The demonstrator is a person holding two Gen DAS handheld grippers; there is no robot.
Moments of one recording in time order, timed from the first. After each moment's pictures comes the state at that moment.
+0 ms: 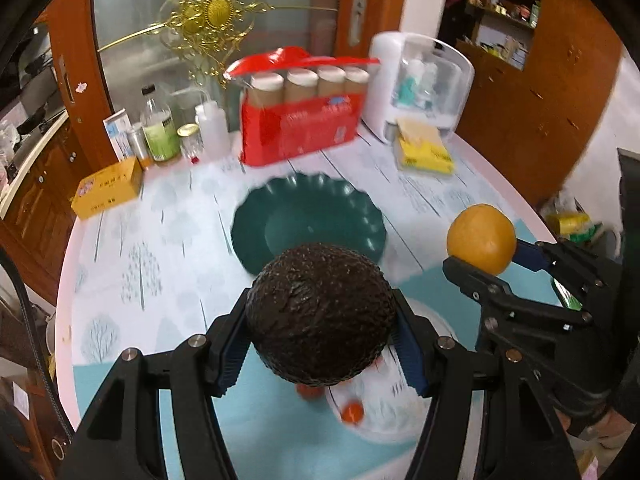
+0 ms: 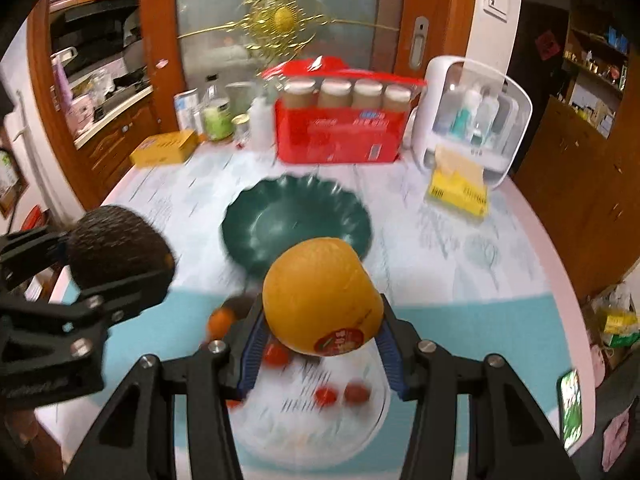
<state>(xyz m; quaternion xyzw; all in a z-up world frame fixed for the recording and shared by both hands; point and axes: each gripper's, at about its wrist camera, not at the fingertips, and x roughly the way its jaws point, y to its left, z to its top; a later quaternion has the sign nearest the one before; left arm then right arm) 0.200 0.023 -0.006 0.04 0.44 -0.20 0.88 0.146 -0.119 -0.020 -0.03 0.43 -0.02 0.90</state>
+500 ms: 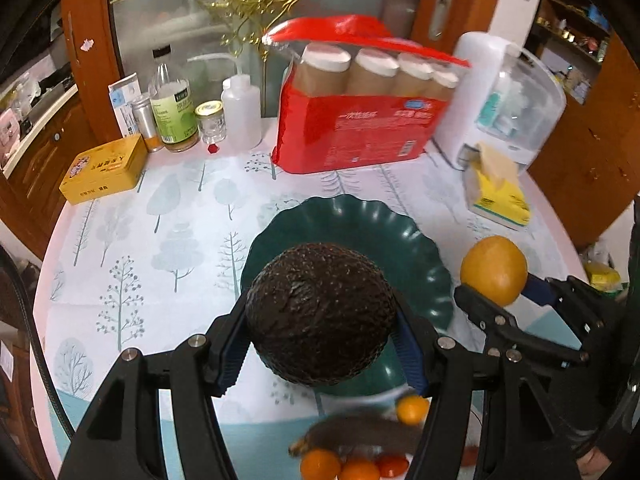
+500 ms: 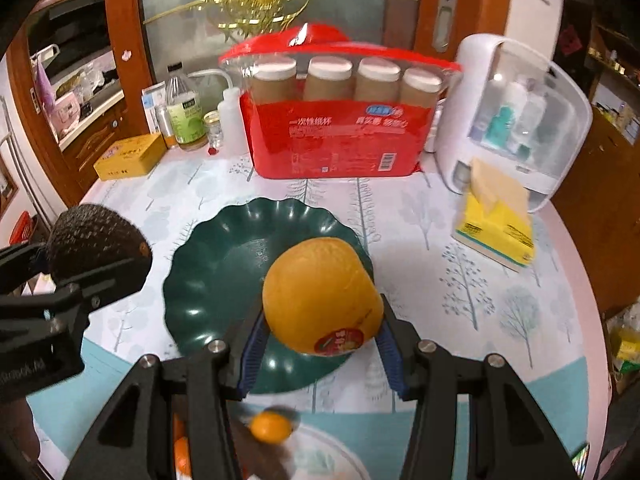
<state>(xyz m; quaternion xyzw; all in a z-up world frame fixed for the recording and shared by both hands) 0.338 -0.004 -0.073 0.00 0.48 -0.12 0.87 0.286 -0.148 -0.081 -0.03 0.46 0.01 0.89</state>
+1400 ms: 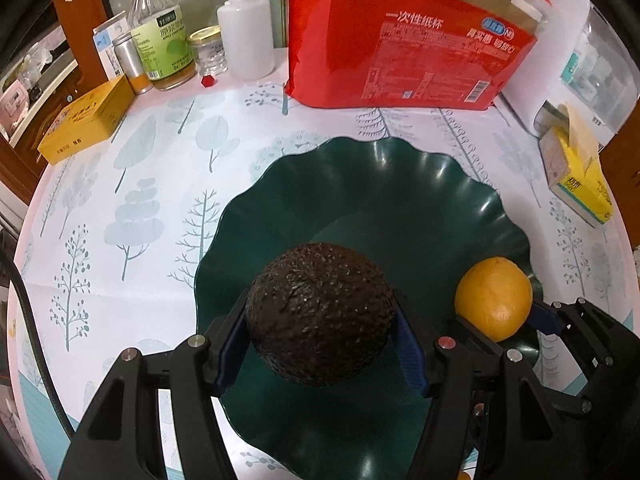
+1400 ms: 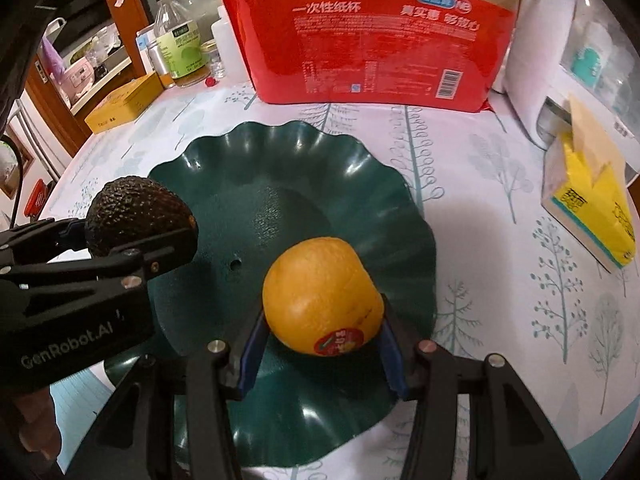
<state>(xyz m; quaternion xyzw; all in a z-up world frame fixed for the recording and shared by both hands) 0.403 -0.041 -0.179 0.00 0.54 -0.05 0.84 0.347 -0.160 -0.187 -0.02 0.53 0.09 0.84</state>
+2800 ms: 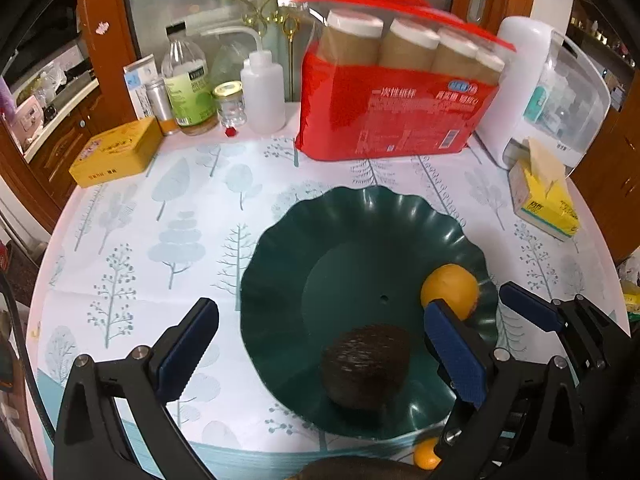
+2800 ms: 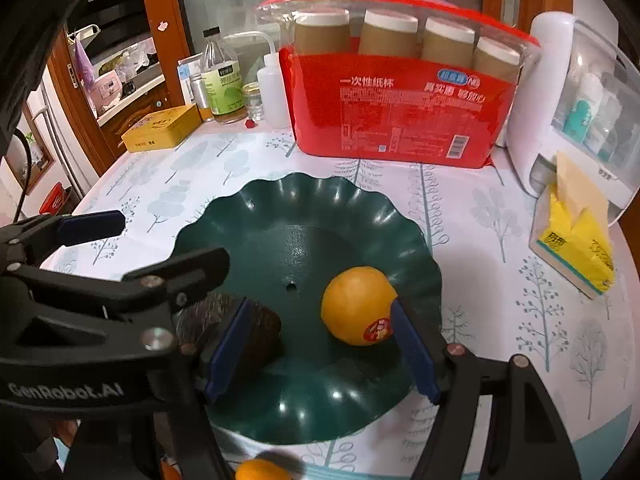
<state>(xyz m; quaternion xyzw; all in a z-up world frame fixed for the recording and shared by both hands) 0.356 -0.022 -0.111 0.00 0.47 -0.06 0.88 0.311 -0.142 -0.134 -0.03 0.46 0.10 0.88</state>
